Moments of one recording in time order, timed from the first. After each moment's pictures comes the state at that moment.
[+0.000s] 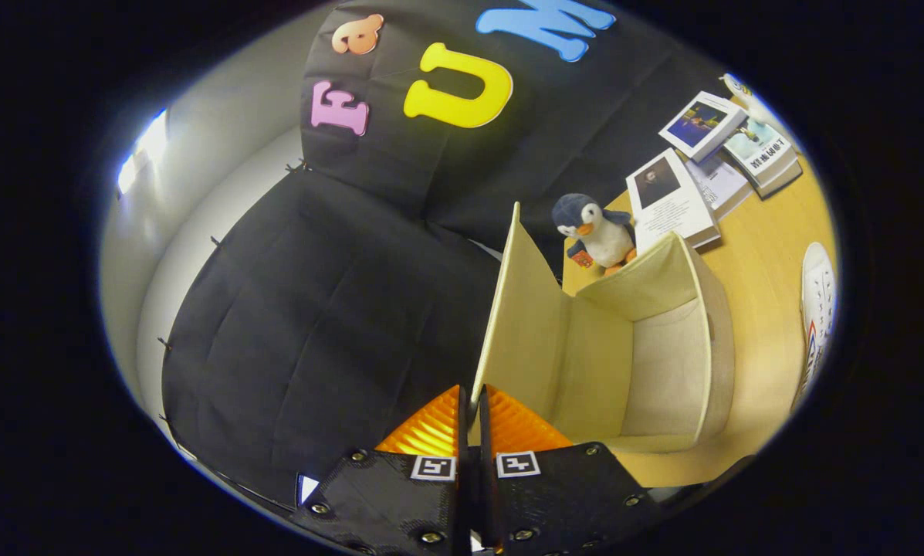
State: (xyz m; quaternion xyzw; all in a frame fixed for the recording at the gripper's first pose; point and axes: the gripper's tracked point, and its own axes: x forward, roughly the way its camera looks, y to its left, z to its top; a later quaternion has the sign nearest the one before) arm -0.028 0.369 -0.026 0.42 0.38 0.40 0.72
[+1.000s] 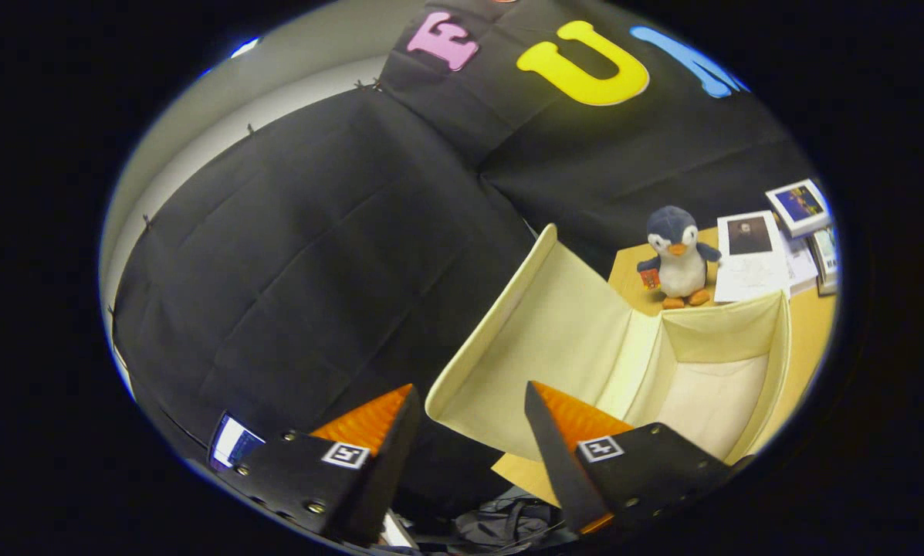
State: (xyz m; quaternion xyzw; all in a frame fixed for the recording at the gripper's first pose) arm -0.042 0.478 -0.018 0.23 0.34 0.48 0.77
